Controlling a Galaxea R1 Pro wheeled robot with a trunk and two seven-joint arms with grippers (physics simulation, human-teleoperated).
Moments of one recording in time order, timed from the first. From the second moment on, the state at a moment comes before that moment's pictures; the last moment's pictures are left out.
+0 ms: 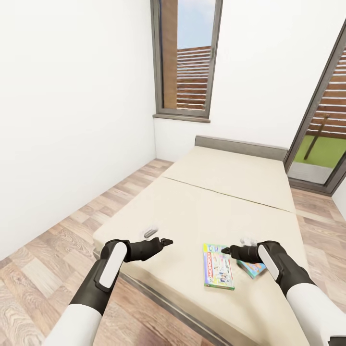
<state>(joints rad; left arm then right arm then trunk) -0.58 -0.12 -0.05 -1.09 0.70 0.93 -0.01 -0.72 -0.19 0.03 -0.69 -0.34 0.78 0.25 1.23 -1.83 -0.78</state>
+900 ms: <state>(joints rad) -0.58 -0.12 -0.05 -1.09 0.70 0.93 -0.01 -0.72 -0.19 0.04 -0.69 -0.34 0.71 0.25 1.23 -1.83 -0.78</state>
